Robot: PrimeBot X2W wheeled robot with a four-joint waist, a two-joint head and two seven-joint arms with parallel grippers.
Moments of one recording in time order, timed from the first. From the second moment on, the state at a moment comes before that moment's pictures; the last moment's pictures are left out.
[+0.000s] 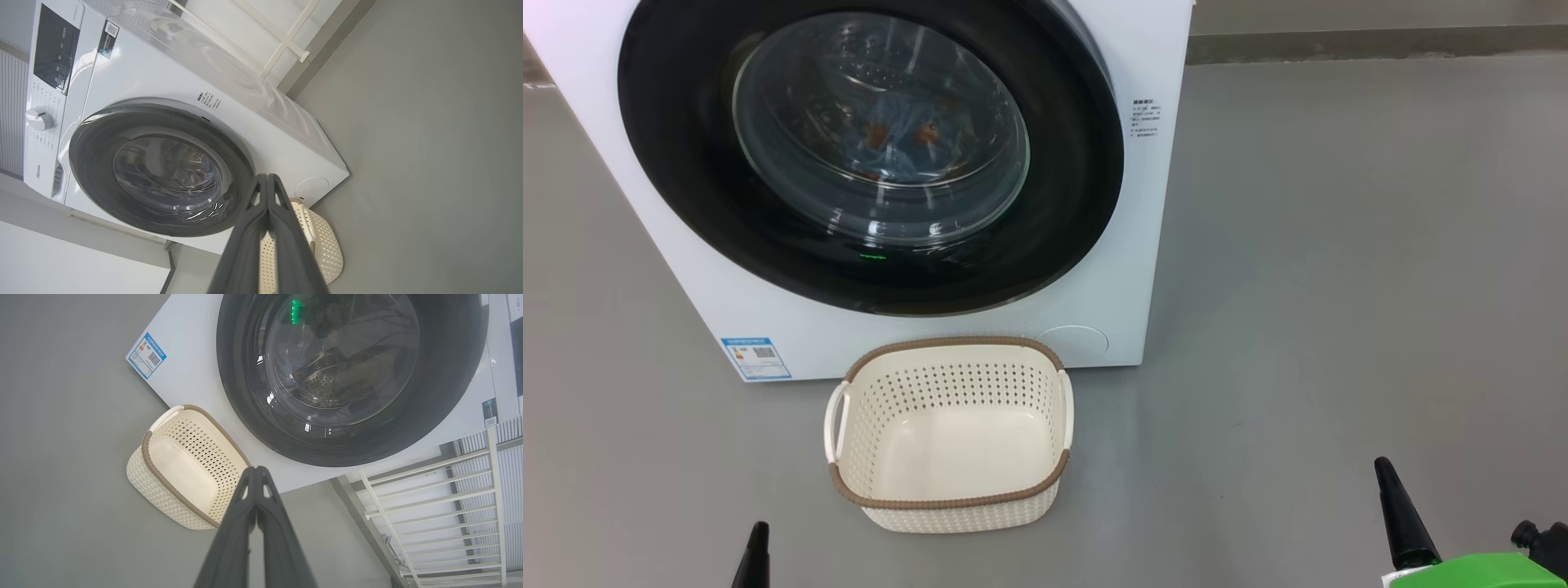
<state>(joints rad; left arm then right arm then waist) 0.05 0.03 0.04 0.23 -1.06 -0.09 -0.04 0.04 -0.04 -0.11 0.20 1.00 0.13 -0.04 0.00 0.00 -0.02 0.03</state>
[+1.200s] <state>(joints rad) -0.03 0.03 0.07 0.26 -1.44 -0.11 0.06 -0.03 -0.04 -0.13 0.25 1.43 0.13 0.07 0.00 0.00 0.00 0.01</state>
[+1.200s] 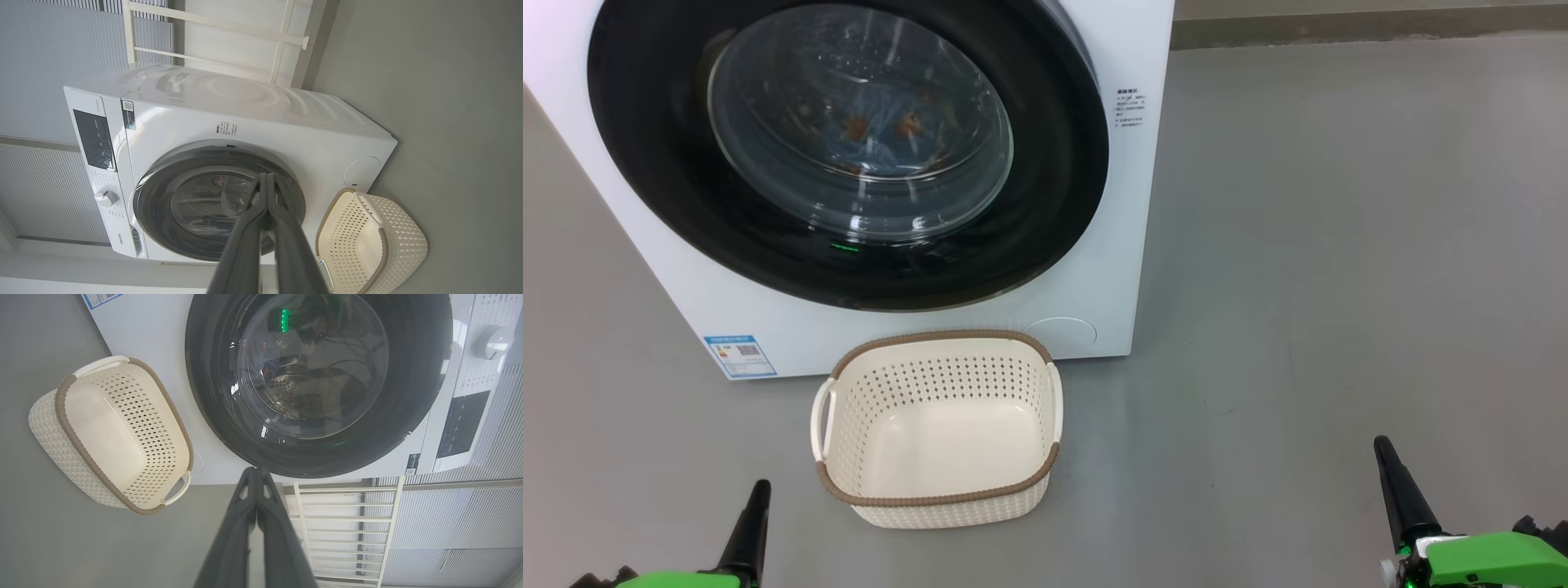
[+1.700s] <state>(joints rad) -0.05 0.03 0.08 0.26 -1.60 -0.12 0.11 -0.06 -0.04 -0.14 0.27 1.60 0.13 0.11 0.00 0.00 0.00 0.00</state>
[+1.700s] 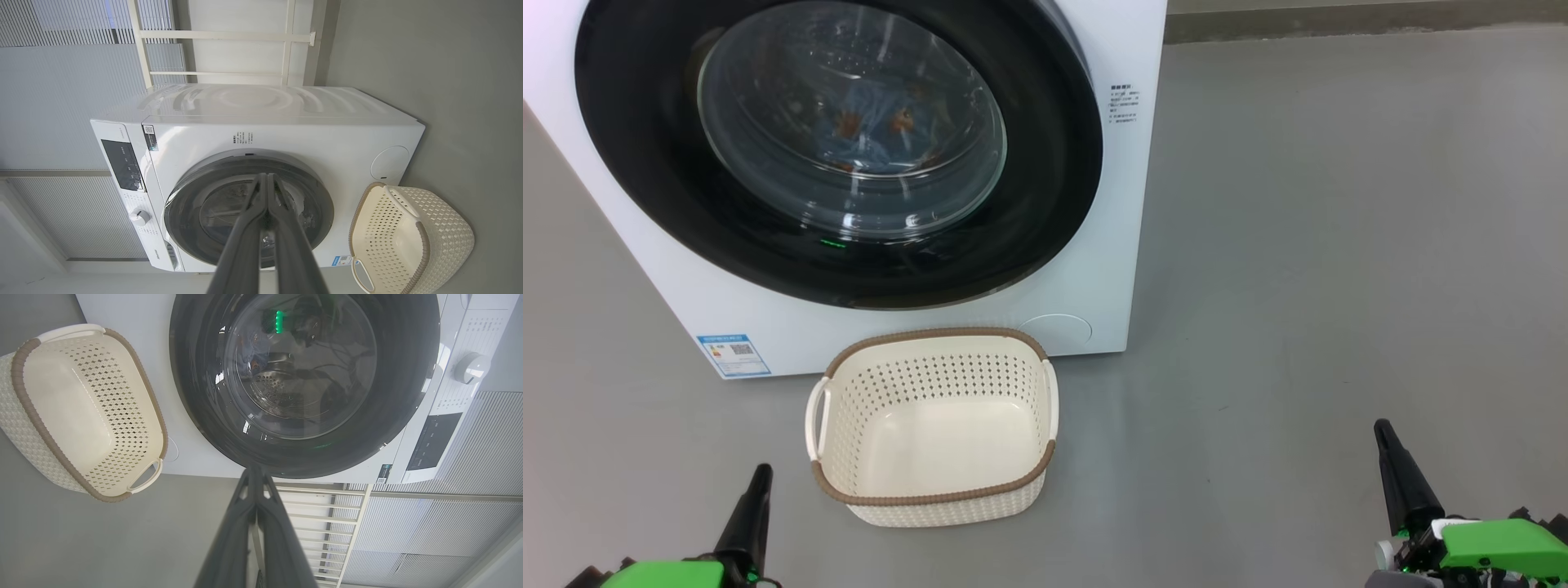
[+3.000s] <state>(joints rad) -0.07 0.03 0.08 0.27 -1.60 -0.12 0.11 -0.07 -0.04 -0.14 0.27 1.60 0.13 0.11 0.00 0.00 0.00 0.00</state>
